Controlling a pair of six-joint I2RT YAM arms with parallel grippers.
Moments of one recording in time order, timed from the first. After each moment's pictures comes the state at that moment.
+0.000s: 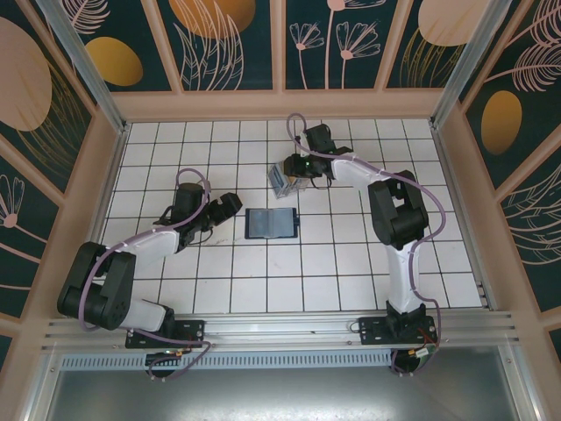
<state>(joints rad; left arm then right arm) -0.30 1.43 0.59 0.15 0.28 -0.82 0.46 2.11 1.57 -0.31 -0.29 0.36</state>
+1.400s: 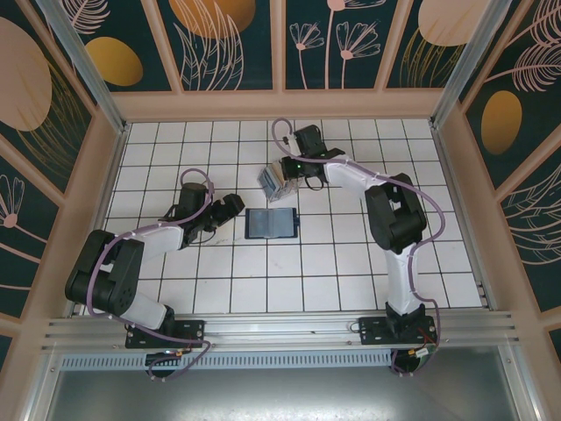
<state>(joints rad) -0.30 1.52 0.60 0.20 0.32 -0.84 0.52 2.09 1.57 -0.30 -0.18 0.21</state>
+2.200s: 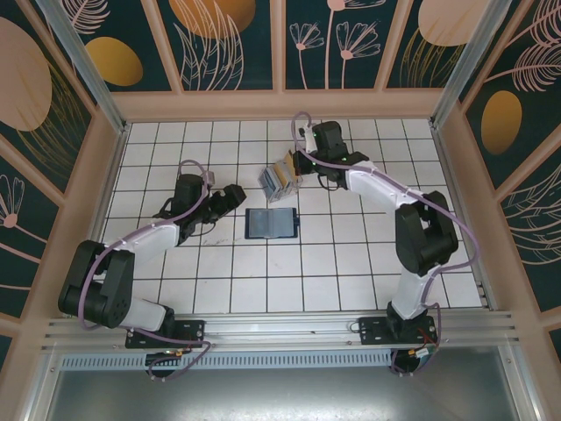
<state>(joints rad) -0.30 1.44 0.67 0.16 0.42 -0.87 0.50 1.79 1.36 -0.23 -0.18 0.27</state>
